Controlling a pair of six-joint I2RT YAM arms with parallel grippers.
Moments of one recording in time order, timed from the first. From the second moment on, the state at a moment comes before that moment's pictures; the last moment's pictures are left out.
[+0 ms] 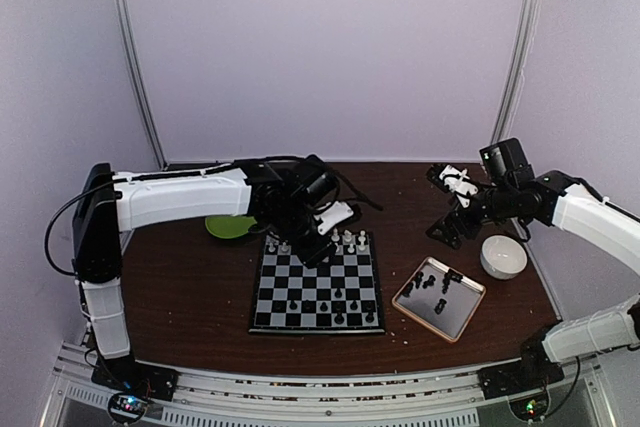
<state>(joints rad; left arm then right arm) -0.97 1.93 1.63 -0.79 0.07 0.09 0.43 1.18 0.98 -0.60 -0.20 -0.39</state>
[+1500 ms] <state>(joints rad) -1.05 2.17 1.76 -0.84 0.09 0.06 0.42 1.23 0.98 -0.56 -0.28 -0.42</state>
